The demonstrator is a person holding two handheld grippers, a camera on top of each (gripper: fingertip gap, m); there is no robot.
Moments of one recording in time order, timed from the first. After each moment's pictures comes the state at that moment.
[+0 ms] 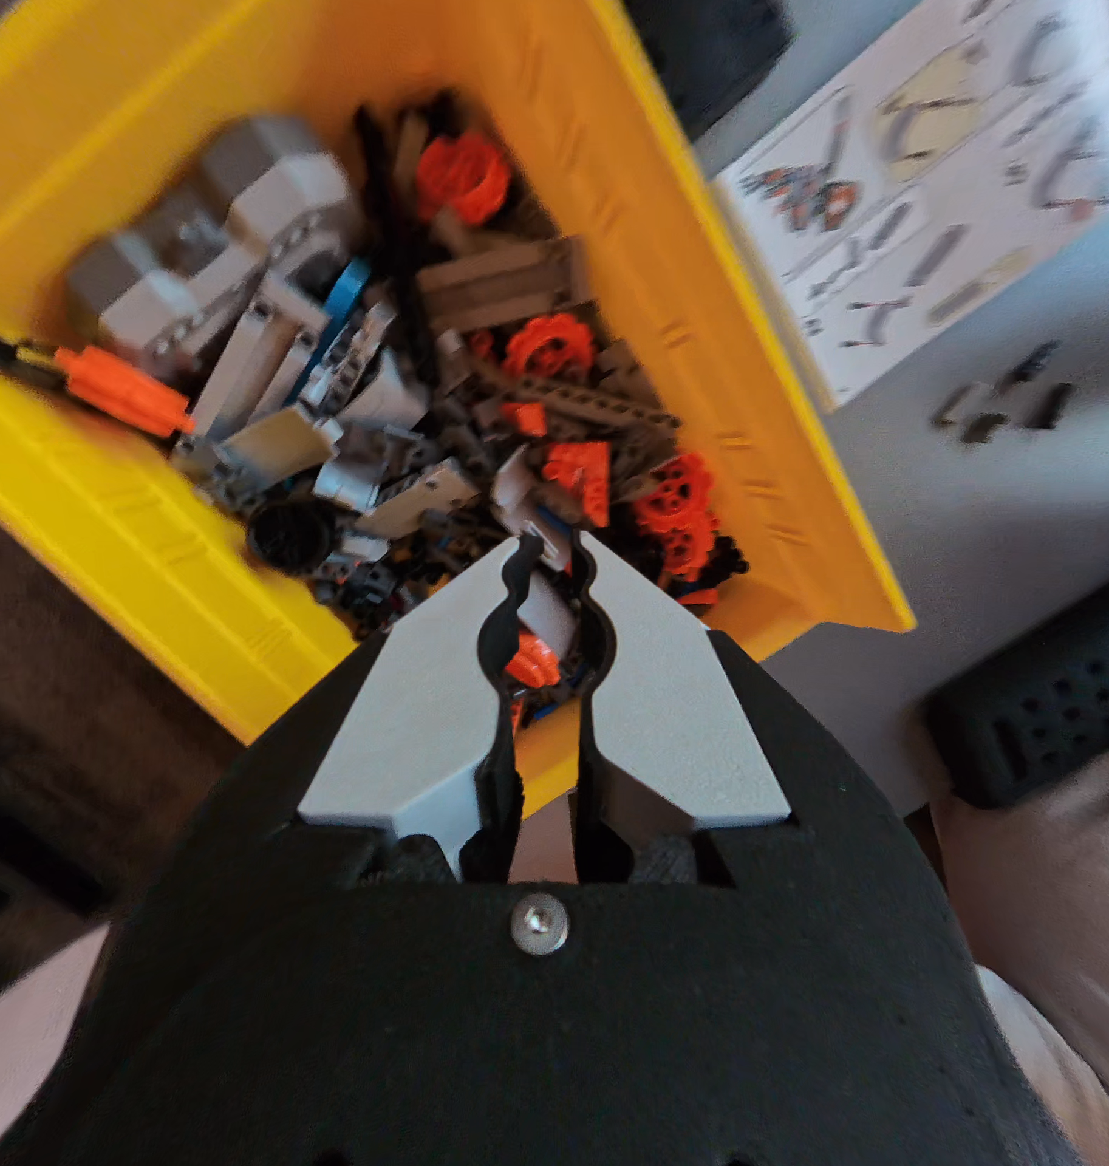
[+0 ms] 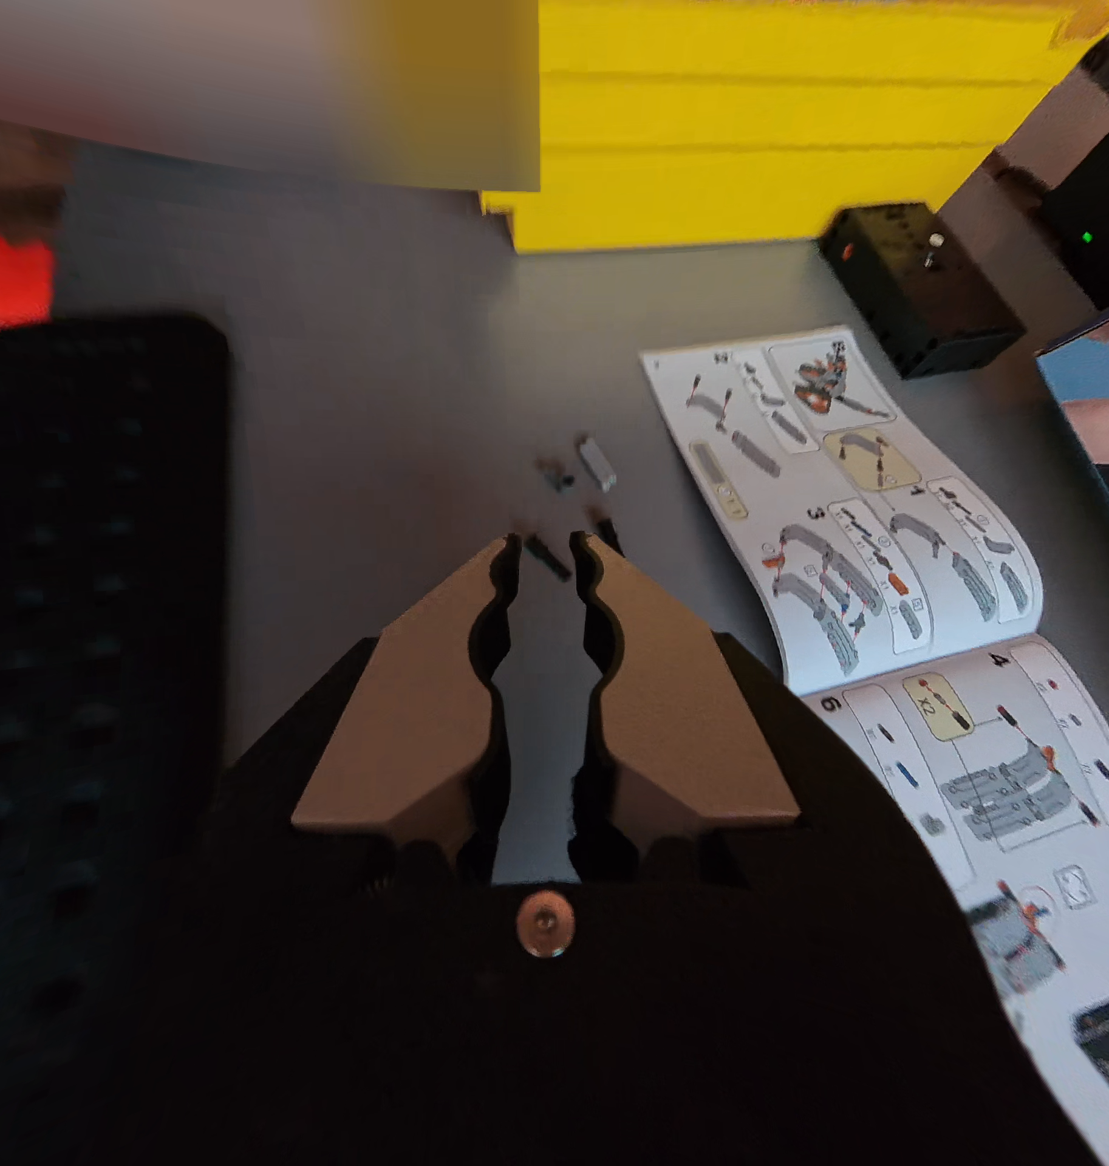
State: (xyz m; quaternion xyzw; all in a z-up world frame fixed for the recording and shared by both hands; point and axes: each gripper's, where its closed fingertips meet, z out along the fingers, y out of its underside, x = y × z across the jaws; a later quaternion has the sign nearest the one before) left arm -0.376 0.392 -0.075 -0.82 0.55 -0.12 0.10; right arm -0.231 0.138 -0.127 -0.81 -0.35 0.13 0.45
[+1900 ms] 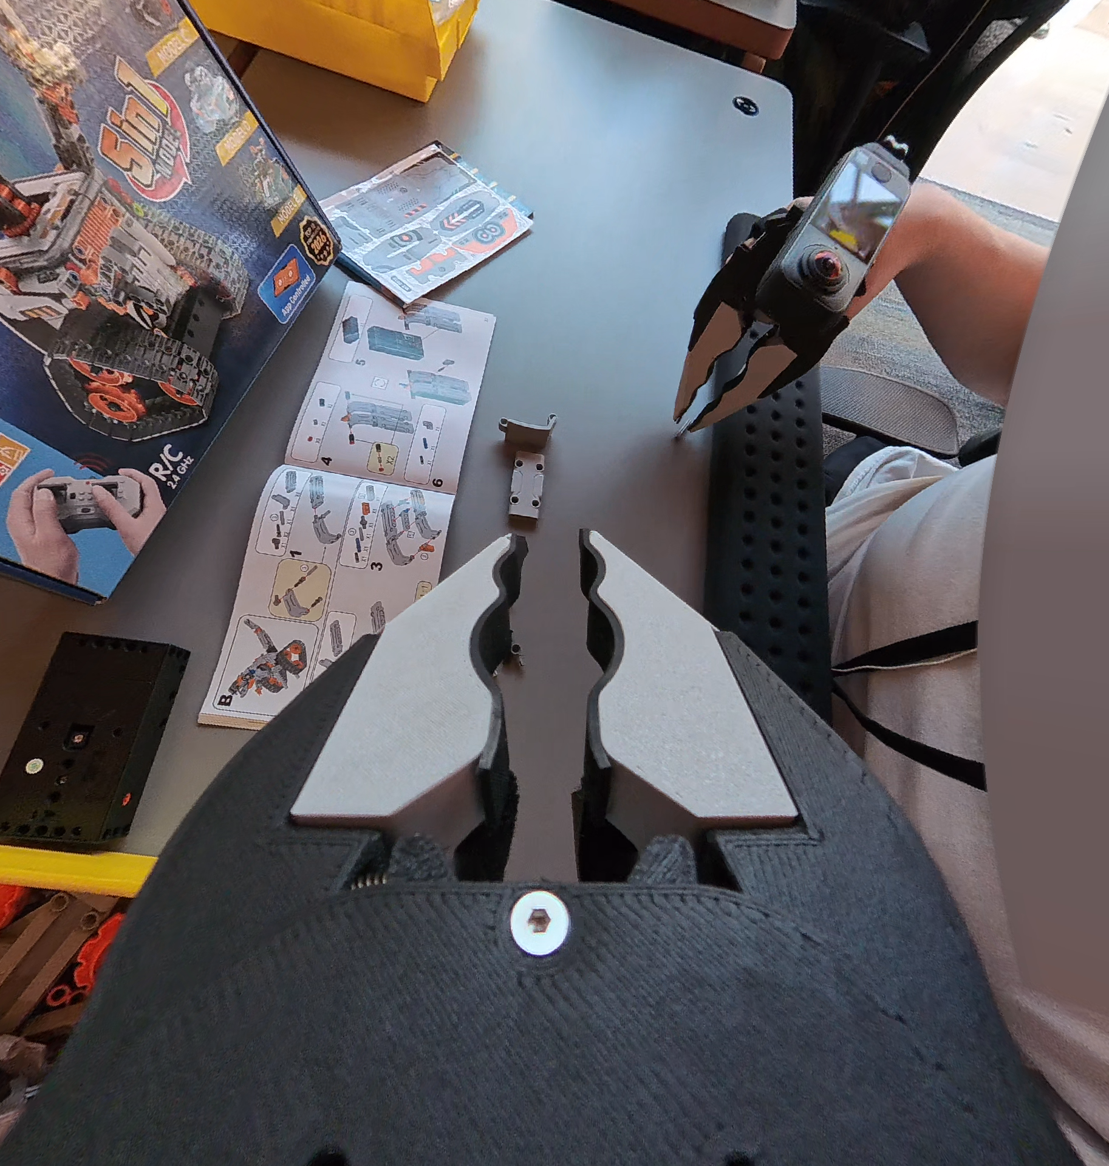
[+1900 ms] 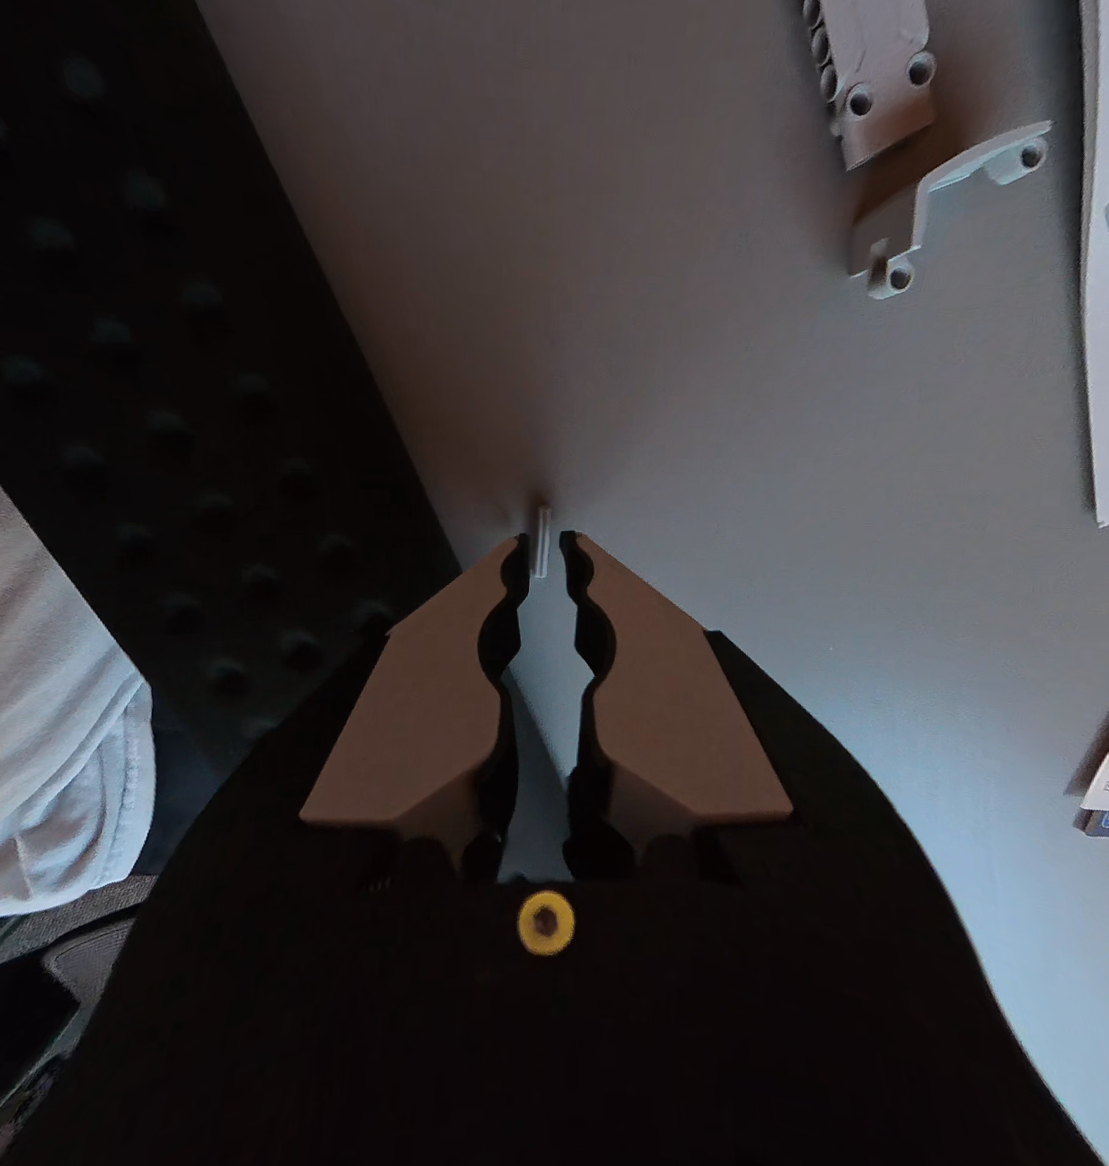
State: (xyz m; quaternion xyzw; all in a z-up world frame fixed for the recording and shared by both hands) left arm -0.249 0.181 0.024 -0.51 0.73 -0.41 0.17; right arm -0.133 -0.032 -0.174 -0.94 -0.30 0.01 0.14
